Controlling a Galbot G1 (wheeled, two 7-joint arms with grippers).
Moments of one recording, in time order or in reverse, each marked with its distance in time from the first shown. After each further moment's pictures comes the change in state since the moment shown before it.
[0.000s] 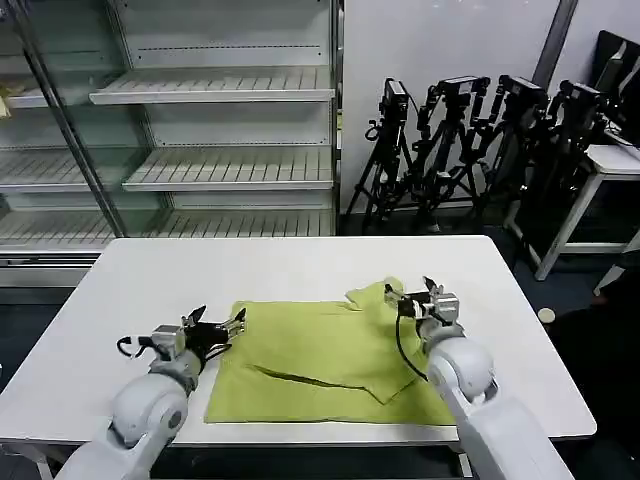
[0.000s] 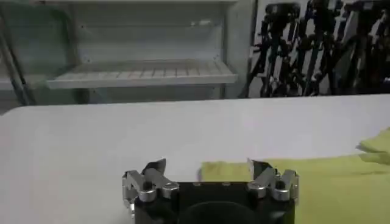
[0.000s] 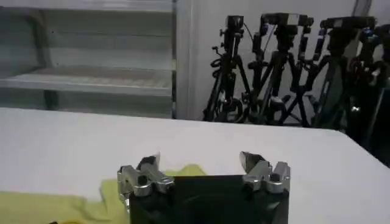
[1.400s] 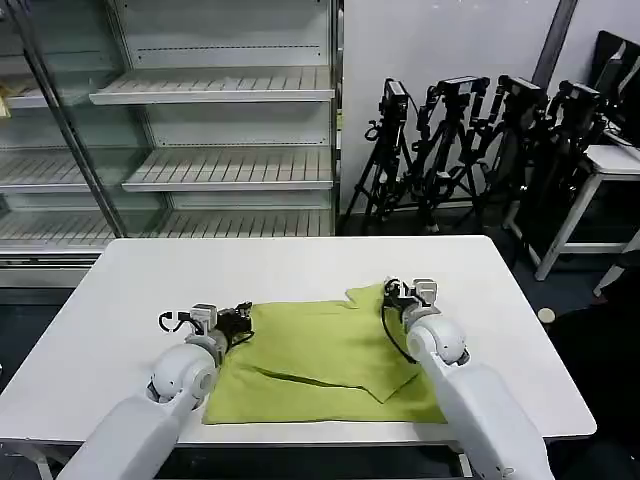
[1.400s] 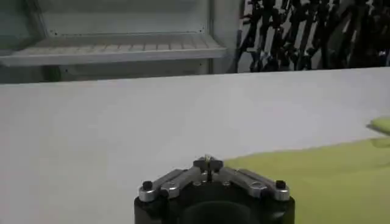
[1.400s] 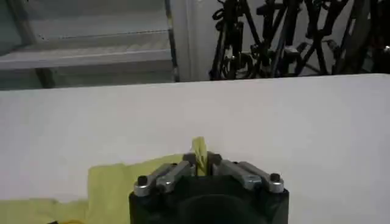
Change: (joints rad) left arm -0.176 -0.009 0.155 0.198 -0.087 0.009 0.027; right arm 0.087 0.022 -0.041 -0.156 0.159 0.002 0.005
